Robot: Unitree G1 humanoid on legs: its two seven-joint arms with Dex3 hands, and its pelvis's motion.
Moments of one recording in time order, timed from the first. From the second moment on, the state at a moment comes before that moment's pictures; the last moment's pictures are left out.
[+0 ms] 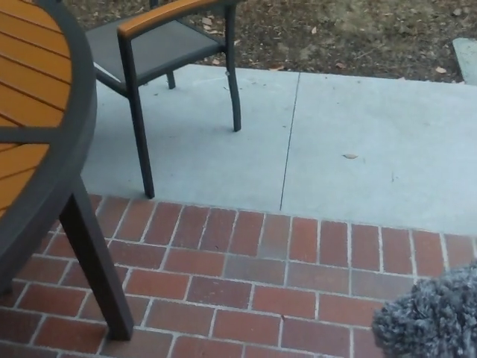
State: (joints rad) left_arm 0.24 0.40 0.40 1.24 -0.13 -0.43 -0.04; right_arm 0.34 -0.50 -0.36 -0.46 0.32 0.40 0.29
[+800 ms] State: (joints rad) left_arm 0.24 0.40 0.41 1.24 -0.13 -0.43 -0.05; right_arm 0.29 -0.49 -0.40 -0.43 0.33 0.42 0.30
